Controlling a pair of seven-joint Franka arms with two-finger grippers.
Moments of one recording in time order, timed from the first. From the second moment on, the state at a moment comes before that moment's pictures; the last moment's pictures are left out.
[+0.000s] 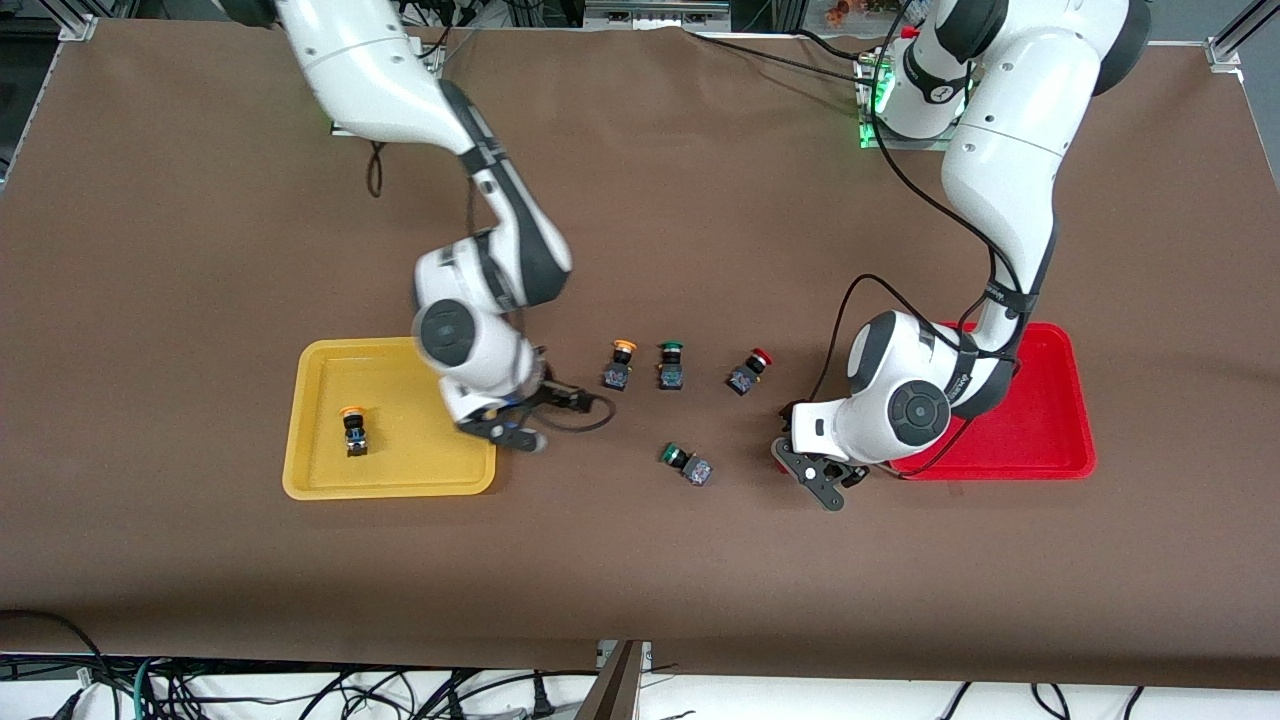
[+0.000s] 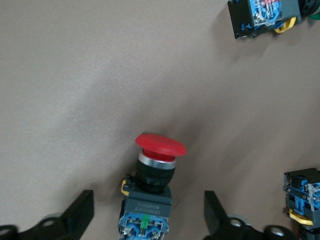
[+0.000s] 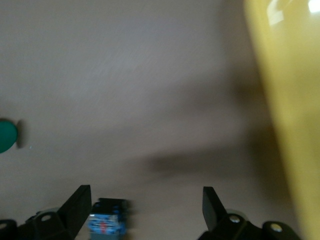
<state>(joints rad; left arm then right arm) -0.22 0.88 -0.13 -1.39 -0.05 2.23 0.54 0.71 0.81 -0.18 -1.44 0.38 2.29 0.66</state>
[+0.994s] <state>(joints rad) -0.20 0.83 -0.13 -1.34 -0.05 2.18 0.61 0.85 0.87 -0.21 -1.44 0.38 2.33 0.83</state>
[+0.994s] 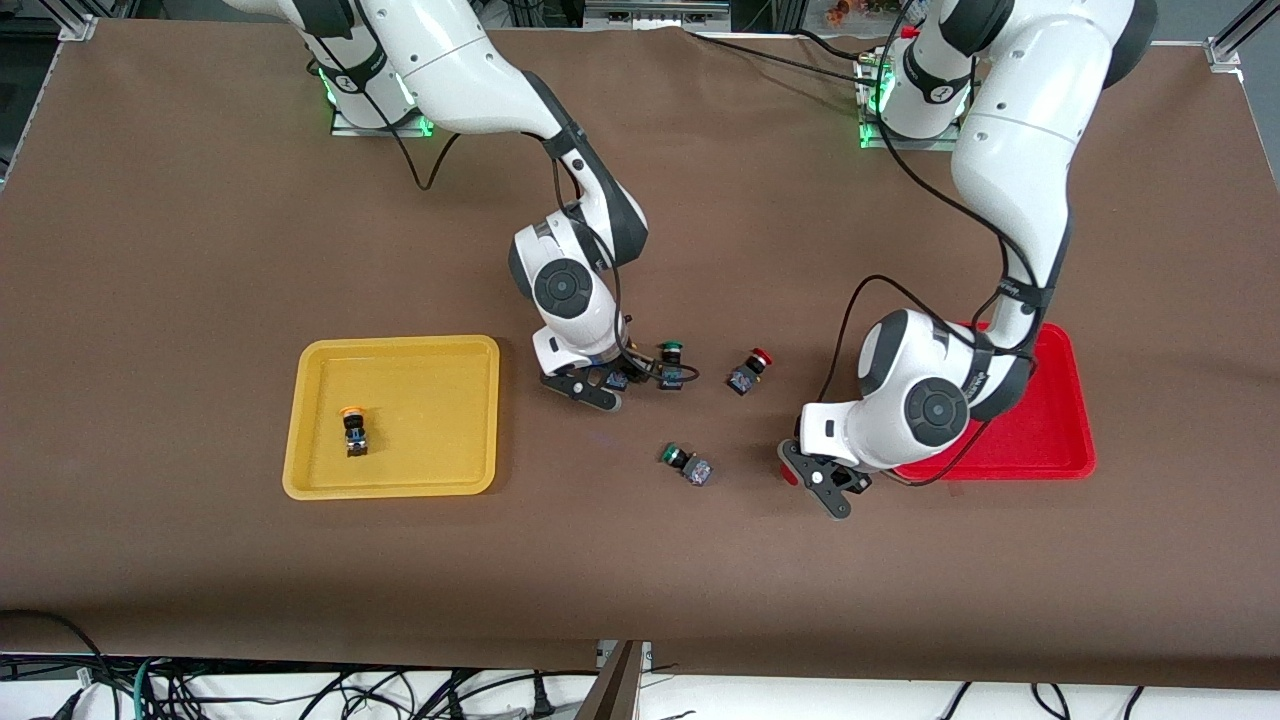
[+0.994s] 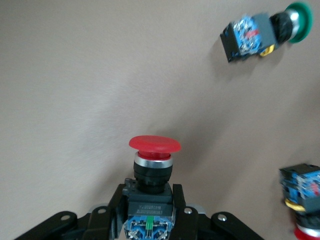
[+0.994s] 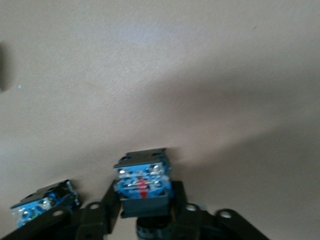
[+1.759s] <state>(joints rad) -0.01 0.74 -0.12 -1.37 -0.05 1.72 0.63 0.75 0.77 -0.54 -1.49 0.40 1.97 0.14</state>
